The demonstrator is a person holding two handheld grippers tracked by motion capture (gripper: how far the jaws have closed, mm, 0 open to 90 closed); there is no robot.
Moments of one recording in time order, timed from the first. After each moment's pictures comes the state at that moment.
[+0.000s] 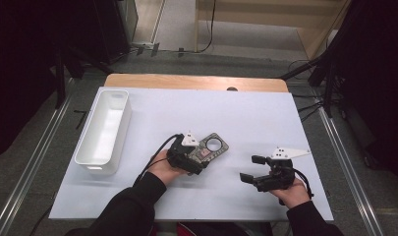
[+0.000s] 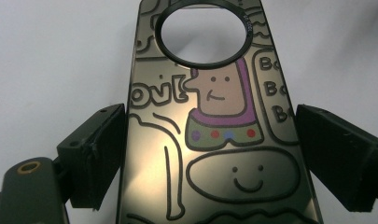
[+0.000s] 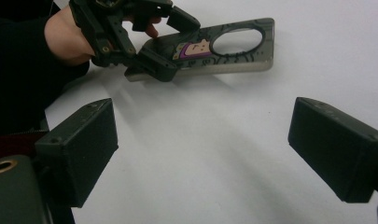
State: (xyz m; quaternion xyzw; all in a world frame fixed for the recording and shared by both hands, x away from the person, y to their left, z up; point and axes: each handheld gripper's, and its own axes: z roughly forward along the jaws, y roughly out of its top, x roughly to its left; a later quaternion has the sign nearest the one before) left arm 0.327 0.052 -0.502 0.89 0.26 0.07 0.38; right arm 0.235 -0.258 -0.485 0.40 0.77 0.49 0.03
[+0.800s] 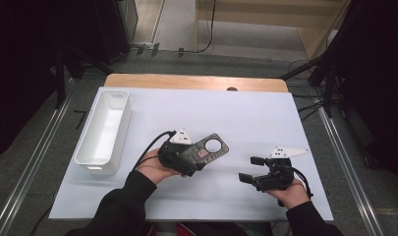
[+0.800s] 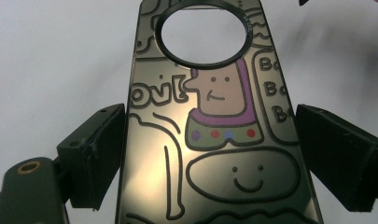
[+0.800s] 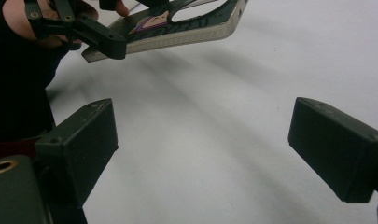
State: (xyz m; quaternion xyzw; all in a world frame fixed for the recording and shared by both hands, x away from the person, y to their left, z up) left arm 0.311 0.072 -0.463 0.89 0.22 0.03 0.40; right arm 0.235 -0.255 -0.484 0.41 0.77 0.49 0.01
